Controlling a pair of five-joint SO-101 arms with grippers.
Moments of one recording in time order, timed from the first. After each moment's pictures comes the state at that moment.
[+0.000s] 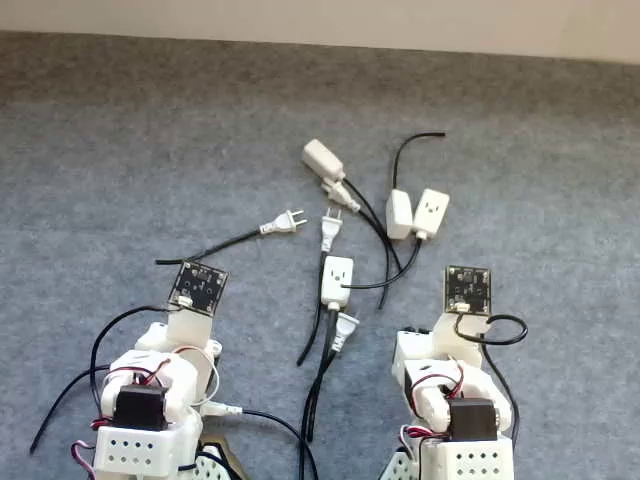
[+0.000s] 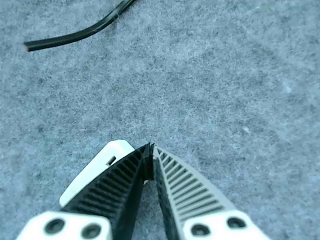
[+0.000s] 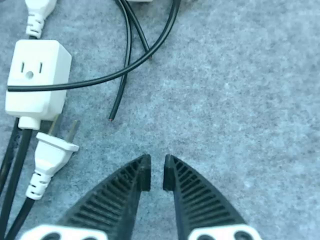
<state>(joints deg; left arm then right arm) -1.6 -103.4 96.1 75.4 -11.3 -7.8 -104.4 96.0 68.6 -5.1</state>
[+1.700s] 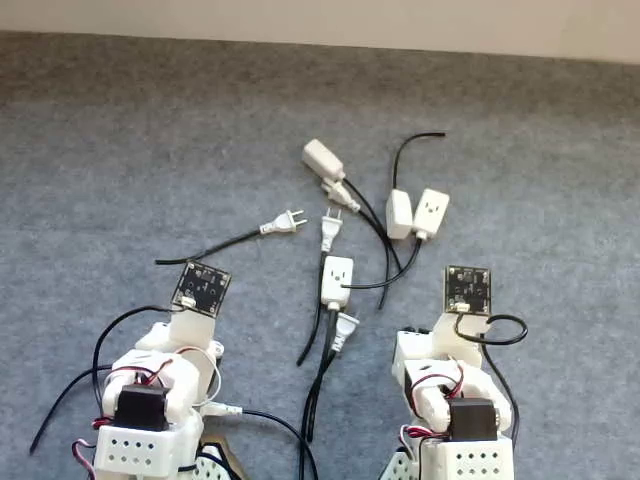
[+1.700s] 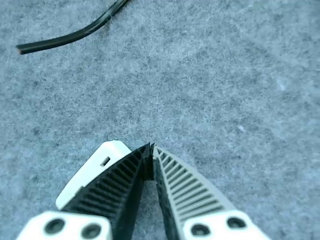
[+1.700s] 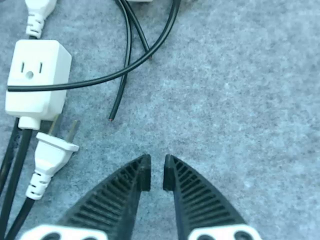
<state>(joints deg) -0.5 -103.3 96.1 75.4 -11.3 -7.8 -104.4 96.0 68.6 -5.1</state>
